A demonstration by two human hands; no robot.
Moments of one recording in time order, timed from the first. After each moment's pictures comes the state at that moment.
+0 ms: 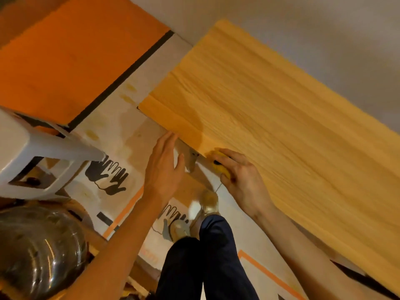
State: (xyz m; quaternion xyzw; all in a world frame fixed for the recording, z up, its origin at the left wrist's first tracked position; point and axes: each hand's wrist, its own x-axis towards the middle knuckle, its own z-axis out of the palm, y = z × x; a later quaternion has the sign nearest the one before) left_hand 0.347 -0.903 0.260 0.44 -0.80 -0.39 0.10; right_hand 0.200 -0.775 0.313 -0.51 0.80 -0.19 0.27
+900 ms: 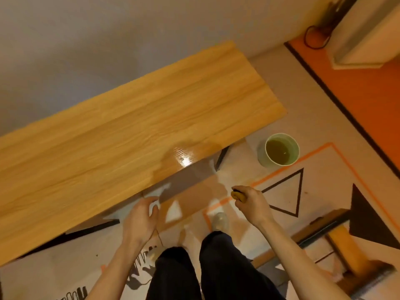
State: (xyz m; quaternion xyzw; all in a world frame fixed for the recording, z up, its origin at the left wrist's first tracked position) left_hand 0.197 -0.502 0.309 0.08 -0.94 -0.24 -0.23; right_hand 0.204 -0.193 0.313 0.16 0.89 -0.33 0.25
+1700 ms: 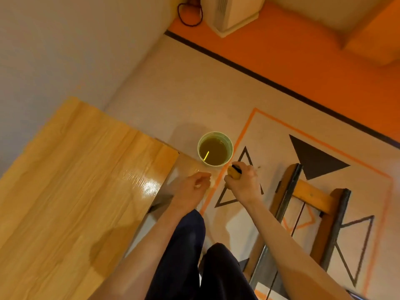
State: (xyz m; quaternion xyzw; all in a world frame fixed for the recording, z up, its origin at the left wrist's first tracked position) left_hand 0.007 -0.079 0.275 -0.19 -0.77 -0.37 -0.49; right_hand 0.114 0.054 0.284 0.52 0.75 -0.40 0.02
